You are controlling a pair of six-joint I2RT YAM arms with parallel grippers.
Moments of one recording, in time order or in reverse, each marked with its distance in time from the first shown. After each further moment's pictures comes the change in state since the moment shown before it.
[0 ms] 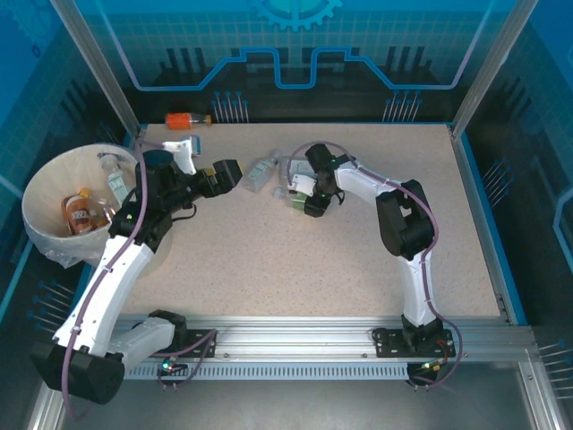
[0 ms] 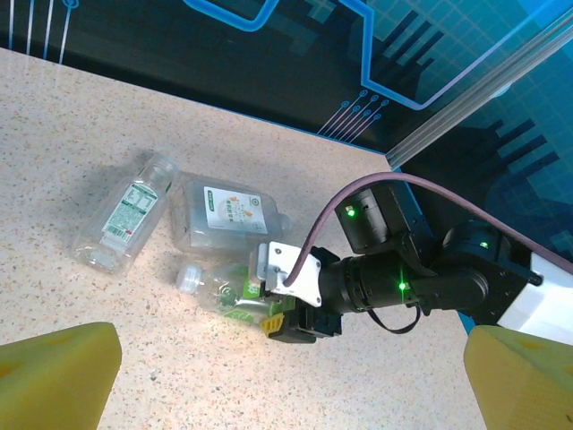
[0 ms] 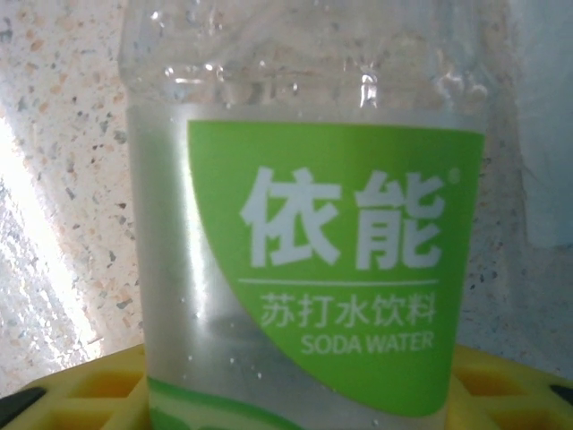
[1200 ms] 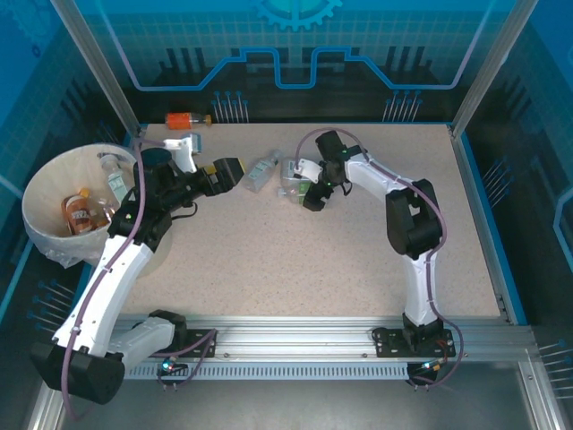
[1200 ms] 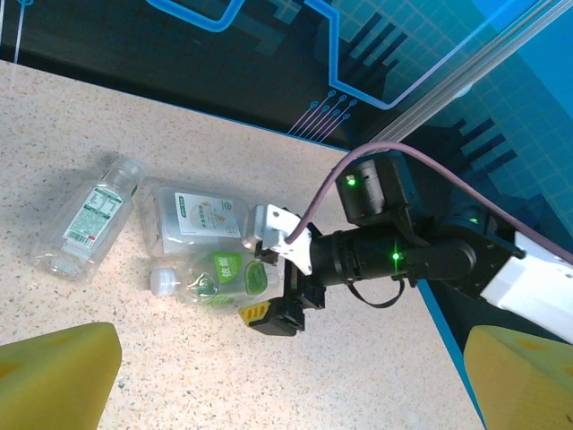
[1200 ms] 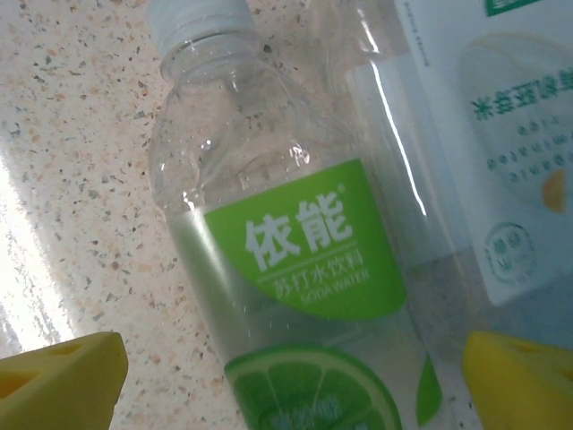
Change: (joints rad) left arm 0.000 0.000 0.011 0.028 0.059 -0.023; right arm -0.058 -0.018 0.056 0.015 -0.105 0.016
